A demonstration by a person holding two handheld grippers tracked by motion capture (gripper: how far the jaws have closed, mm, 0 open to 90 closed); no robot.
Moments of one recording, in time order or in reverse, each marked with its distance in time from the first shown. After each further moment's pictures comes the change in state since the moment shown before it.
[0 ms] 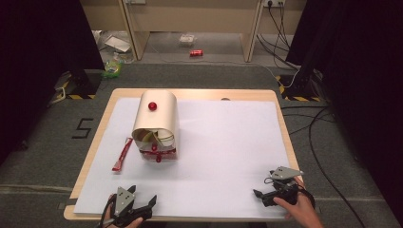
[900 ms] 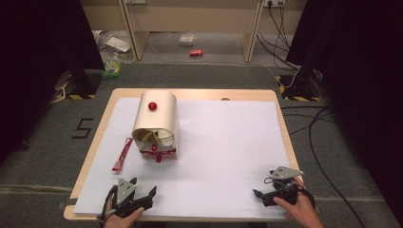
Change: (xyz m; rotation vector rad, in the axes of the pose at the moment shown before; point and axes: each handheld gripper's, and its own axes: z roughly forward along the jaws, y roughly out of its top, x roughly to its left) left arm 0.007 0.017 0.013 -0.002 0.020 -0.014; right arm 0.000 0.000 0.000 0.000 0.000 0.000
